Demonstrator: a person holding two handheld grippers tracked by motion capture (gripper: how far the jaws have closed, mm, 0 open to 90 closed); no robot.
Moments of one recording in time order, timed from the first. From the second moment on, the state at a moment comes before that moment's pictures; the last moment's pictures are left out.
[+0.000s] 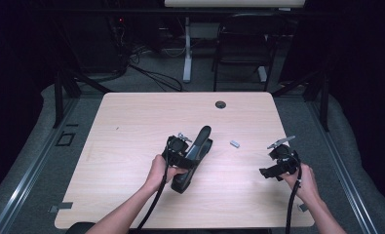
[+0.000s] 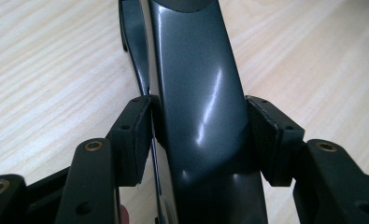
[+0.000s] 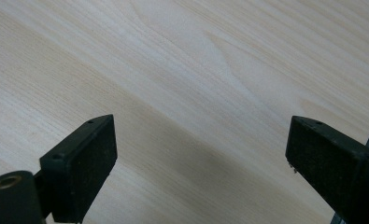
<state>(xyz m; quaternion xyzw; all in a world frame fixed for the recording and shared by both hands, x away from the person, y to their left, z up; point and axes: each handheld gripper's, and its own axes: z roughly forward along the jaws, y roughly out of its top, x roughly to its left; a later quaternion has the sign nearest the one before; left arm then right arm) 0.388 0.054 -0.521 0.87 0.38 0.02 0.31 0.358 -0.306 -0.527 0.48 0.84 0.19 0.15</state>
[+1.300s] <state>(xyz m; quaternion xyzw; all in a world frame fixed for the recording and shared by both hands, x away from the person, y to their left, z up) 0.383 0.057 -0.519 0.93 0.20 0.00 0.31 0.358 -0.306 -0.526 0.47 0.85 0.18 0.14</state>
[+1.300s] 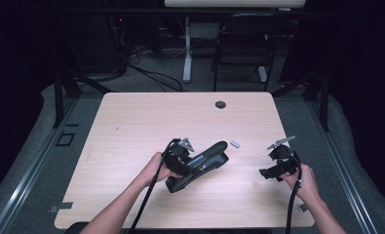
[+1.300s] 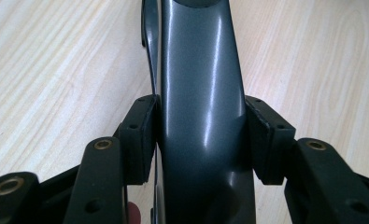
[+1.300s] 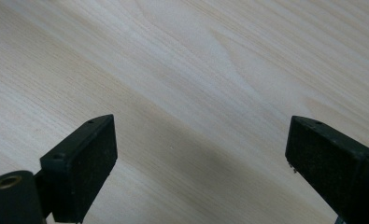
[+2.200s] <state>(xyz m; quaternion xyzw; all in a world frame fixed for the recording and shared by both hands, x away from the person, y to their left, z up) 0.380 0.036 -0.532 0.89 0.29 0.01 0.34 0.356 -0.308 -0.527 0.47 0.85 0.18 0.13</state>
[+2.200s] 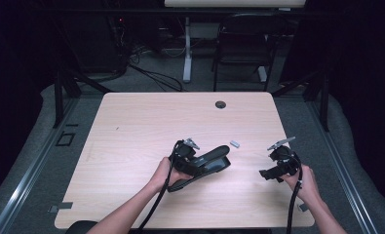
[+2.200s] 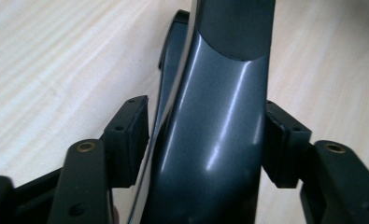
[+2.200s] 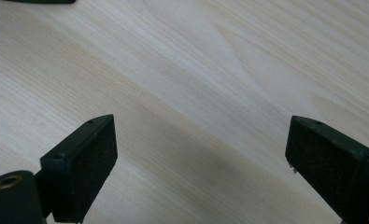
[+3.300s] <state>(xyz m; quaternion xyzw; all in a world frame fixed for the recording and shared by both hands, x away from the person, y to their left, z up) 0.379 0.040 -0.532 0.92 0.19 0.00 0.34 0.351 -0.309 -0.529 0.47 0.86 0.19 0.11</state>
